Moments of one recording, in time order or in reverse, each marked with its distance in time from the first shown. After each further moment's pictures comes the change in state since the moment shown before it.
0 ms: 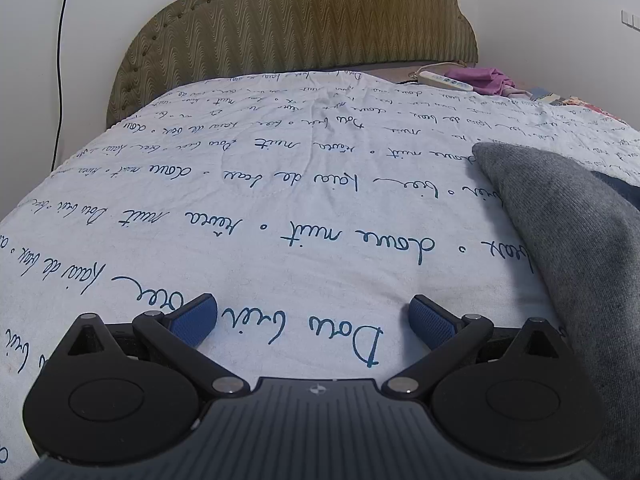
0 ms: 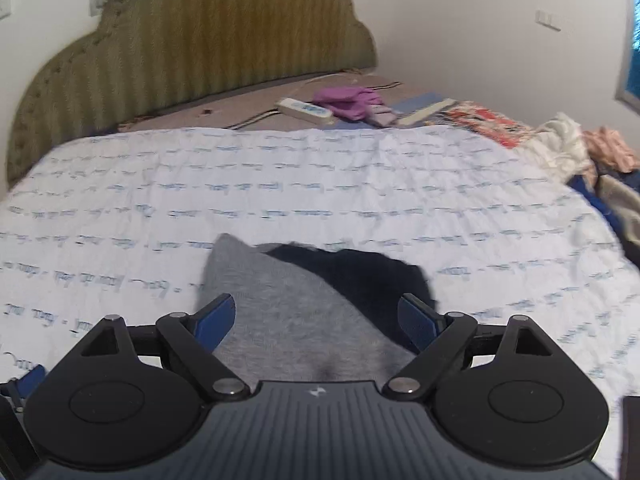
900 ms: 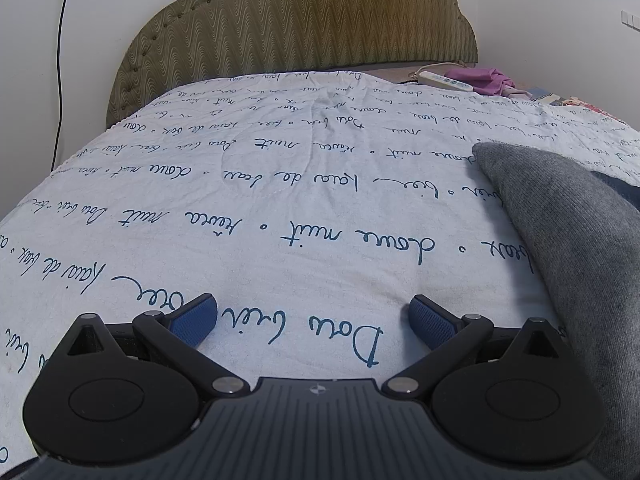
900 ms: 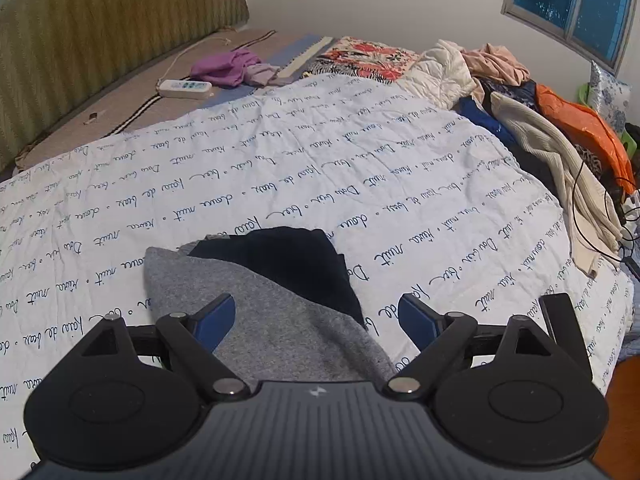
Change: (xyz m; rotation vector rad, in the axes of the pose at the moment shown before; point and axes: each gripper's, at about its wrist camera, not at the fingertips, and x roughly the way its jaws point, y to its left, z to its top) left arm 0.000 0.000 0.000 0.000 0.000 0.000; right arm -0.037 -0.008 0.047 0.255 0.181 -0.239
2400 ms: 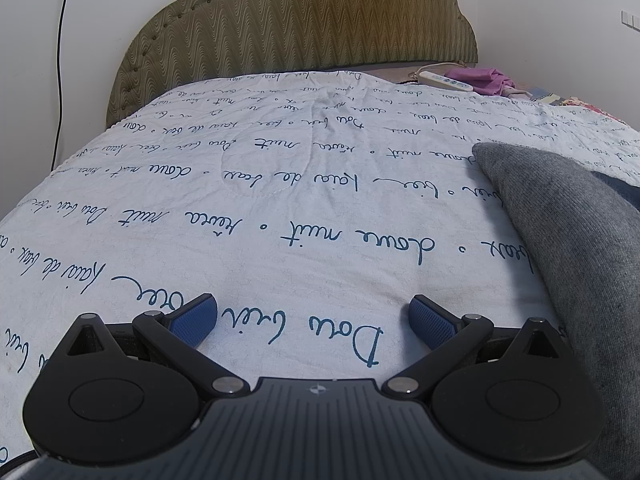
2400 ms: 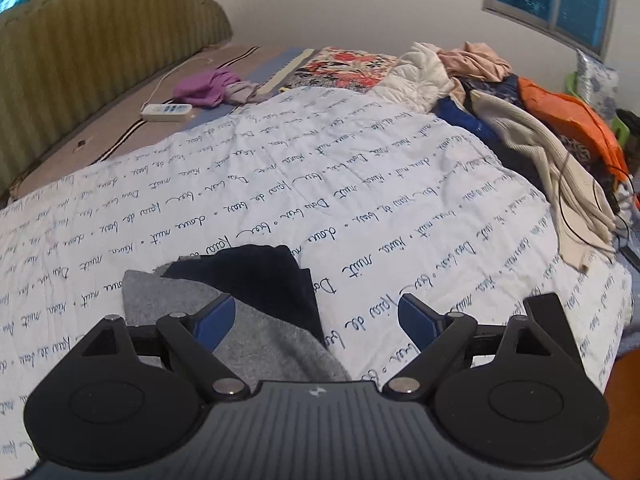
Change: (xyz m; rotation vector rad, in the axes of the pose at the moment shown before) left arm 0.000 0.000 0.000 0.000 0.000 0.000; right arm -0.005 -0.044 -0.002 0.087 -0.036 0.001
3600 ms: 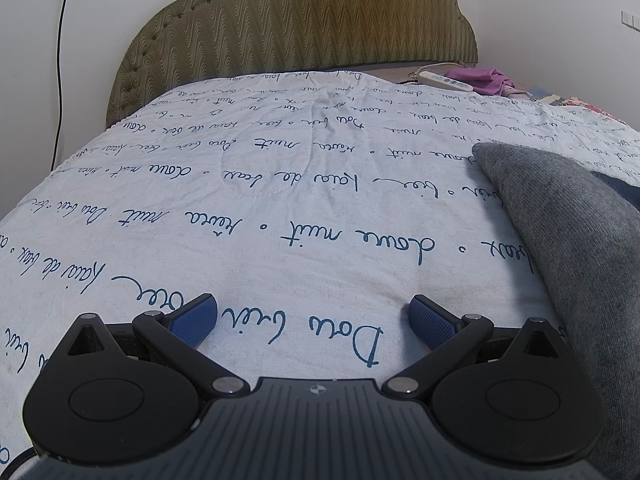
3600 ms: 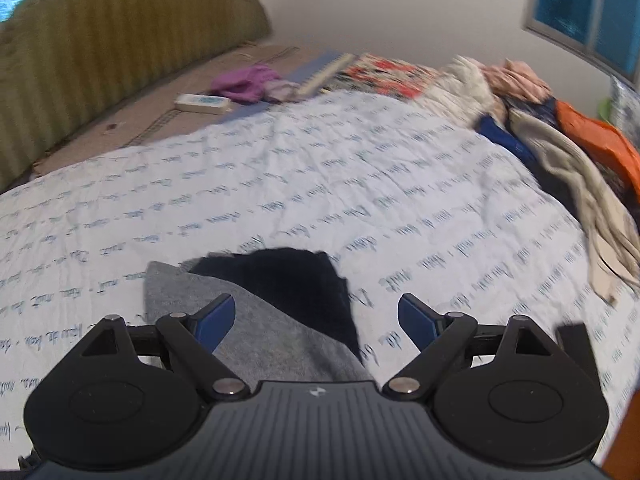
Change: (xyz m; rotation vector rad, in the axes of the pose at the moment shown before) left arm 0.000 0.000 0.000 0.000 0.000 0.000; right arm 0.023 0.022 0.001 -0.151 -0.059 0.130
